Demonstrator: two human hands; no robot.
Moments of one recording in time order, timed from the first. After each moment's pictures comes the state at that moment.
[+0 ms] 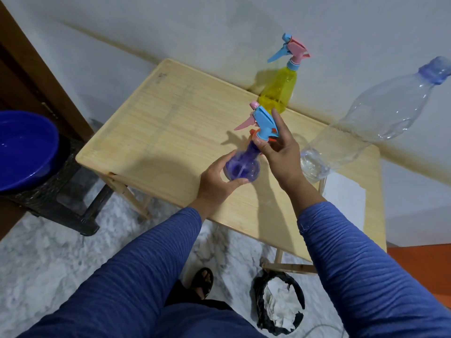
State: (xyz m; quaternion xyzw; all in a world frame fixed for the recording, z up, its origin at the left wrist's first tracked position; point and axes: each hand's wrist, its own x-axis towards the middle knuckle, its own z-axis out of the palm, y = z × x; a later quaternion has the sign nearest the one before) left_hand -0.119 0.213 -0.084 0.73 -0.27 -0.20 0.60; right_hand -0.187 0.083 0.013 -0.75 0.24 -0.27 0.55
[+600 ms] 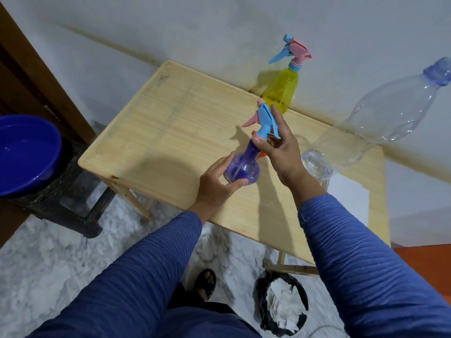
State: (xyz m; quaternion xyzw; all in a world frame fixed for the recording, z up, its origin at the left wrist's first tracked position) left_hand -0.116 0.217 -0.080 0.73 -0.30 -0.18 0.58; right_hand -0.177 0.077 0.019 -0.73 0.23 -0.22 0.60
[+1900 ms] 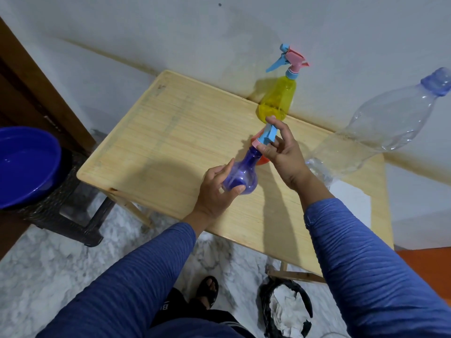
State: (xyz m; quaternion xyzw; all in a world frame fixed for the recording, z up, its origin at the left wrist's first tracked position) left_hand -0.108 0.212 -0.090 0.77 -0.32 -0.14 0.54; right_hand -0.176 0.061 0.029 -0.73 0.24 -0.17 0.61
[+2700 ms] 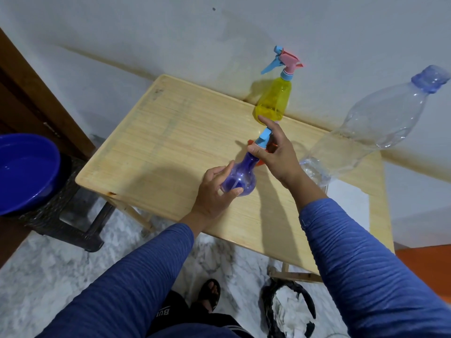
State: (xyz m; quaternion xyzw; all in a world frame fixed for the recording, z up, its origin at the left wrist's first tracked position) left_hand -0.104 0.213 -0.091 0.77 -0.35 -0.14 0.52; right_hand -0.174 0.065 0.026 -0.79 0.23 -0.18 0.54
